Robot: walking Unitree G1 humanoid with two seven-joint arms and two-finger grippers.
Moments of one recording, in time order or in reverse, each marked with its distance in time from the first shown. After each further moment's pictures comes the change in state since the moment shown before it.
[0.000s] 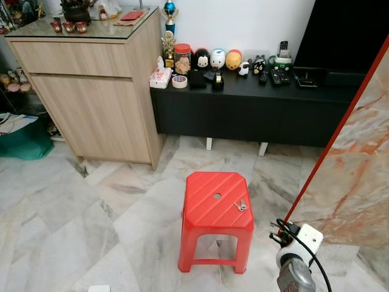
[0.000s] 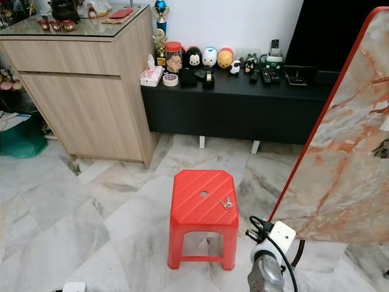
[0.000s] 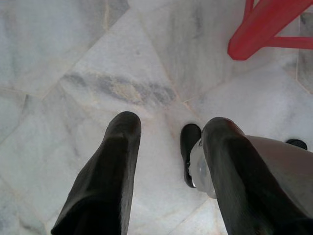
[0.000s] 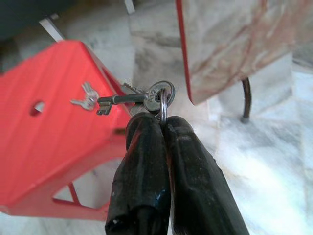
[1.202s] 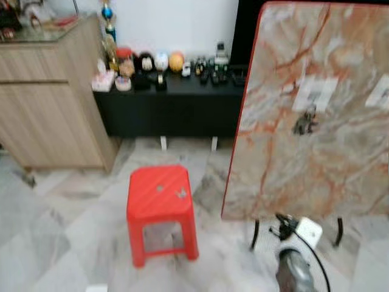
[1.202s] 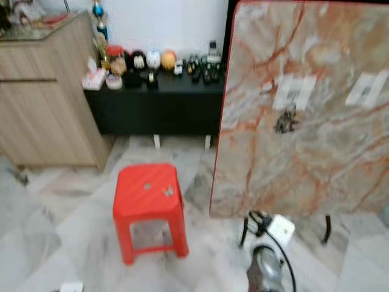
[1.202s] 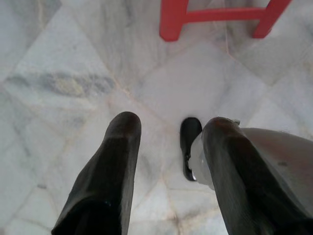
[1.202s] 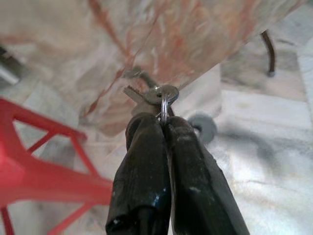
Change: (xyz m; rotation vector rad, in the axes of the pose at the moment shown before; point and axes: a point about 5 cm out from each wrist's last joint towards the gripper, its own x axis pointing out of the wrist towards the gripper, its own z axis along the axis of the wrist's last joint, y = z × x) left arm 0.000 0.011 -0.001 0.000 0.024 0.022; right arm -0.002 0.011 -0.003 -0.023 -0.004 0.028
